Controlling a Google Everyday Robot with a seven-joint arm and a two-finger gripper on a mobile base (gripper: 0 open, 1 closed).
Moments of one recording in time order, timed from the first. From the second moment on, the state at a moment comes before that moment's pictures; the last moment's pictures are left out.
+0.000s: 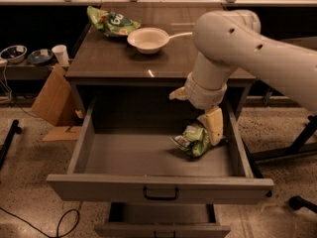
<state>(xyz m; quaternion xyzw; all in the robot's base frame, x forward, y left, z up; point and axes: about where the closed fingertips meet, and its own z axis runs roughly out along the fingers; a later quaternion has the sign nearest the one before) 0.533 -0.107 0.771 -0.88 0.48 0.02 0.07</state>
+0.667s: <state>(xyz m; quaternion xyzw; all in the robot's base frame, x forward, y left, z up) 0.552 -0.079 0.688 -0.87 0.49 0.00 0.09</state>
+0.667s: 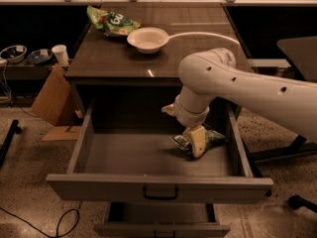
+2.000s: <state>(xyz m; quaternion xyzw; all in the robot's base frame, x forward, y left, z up) 0.598 -0.105 0.607 -0.84 0.54 -0.01 0.10</state>
